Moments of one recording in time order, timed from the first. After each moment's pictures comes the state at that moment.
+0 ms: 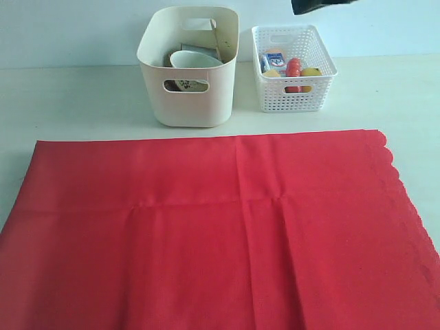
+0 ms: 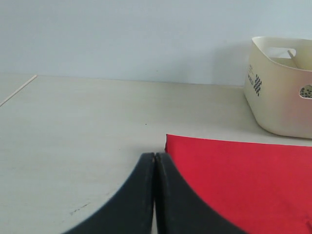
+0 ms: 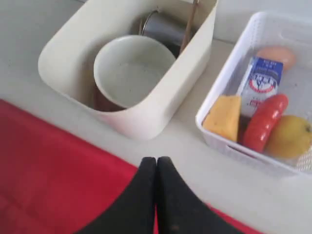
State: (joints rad) left arm -0.01 0.00 0.00 0.16 0.26 -0.19; right arm 0.19 1.74 -1.51 0.56 0.79 -0.50
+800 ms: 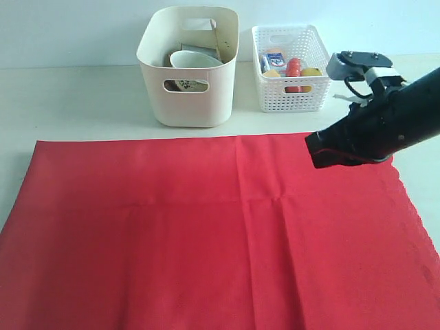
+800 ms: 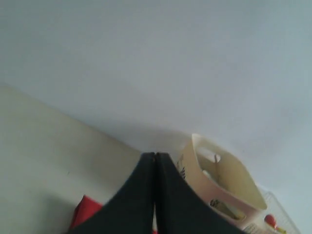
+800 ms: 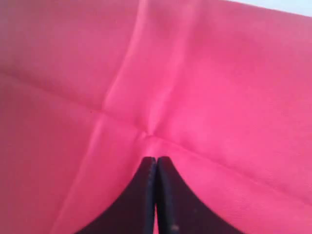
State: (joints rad) left arm -0.01 0.17 -0.17 0.07 0.08 -0.60; right arm 0.20 1.58 -0.80 0.79 0.58 -0.76
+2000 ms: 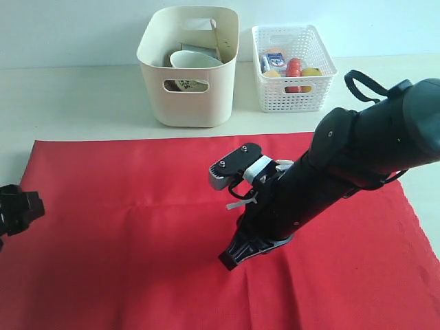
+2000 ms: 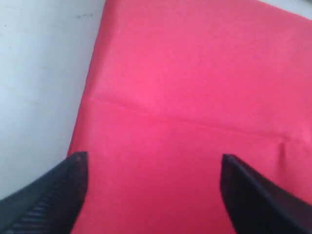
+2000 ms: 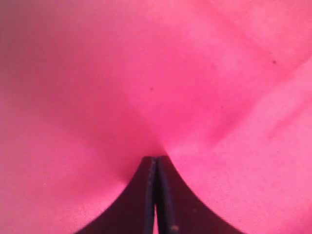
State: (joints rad) left arm -0.21 1.27 -0.27 0.05 -0.04 -0.48; right arm 0.64 1.86 -0.80 0.87 0.42 -0.93
